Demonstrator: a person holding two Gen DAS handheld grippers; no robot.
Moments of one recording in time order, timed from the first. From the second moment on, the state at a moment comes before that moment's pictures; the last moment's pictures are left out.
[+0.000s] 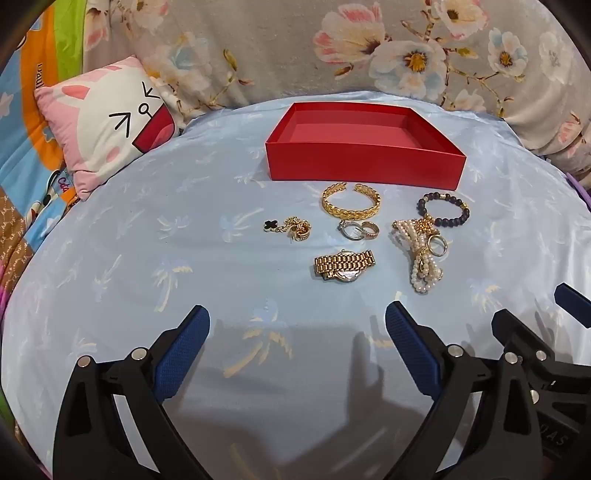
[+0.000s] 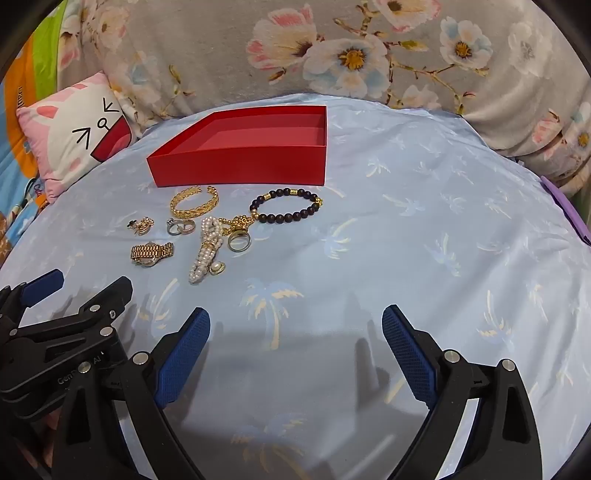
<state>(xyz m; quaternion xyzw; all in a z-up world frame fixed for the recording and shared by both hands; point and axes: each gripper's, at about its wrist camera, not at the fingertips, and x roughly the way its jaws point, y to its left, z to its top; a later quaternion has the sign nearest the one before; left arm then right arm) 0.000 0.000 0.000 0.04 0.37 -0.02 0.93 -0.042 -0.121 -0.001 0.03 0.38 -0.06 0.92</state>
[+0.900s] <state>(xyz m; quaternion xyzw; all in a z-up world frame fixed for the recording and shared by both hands) -0.003 -0.001 0.000 0.05 0.37 -0.01 0.93 -0.042 -0.122 -0.001 0.03 0.38 -0.06 0.92</state>
